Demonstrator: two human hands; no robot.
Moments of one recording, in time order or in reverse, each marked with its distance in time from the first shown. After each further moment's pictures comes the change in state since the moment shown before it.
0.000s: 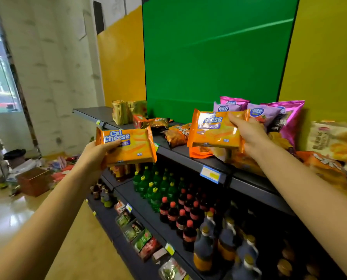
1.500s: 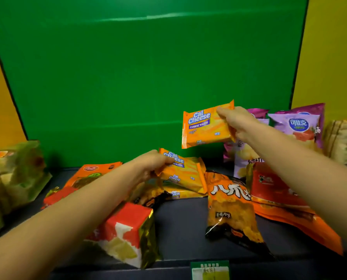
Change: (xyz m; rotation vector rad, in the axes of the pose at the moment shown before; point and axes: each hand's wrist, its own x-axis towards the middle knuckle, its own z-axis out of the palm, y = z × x) left_hand 0.499 -0.070 0.208 0.533 -1.184 -0.104; right_hand 0.331 0.059 0.178 -0.415 0.656 -0.100
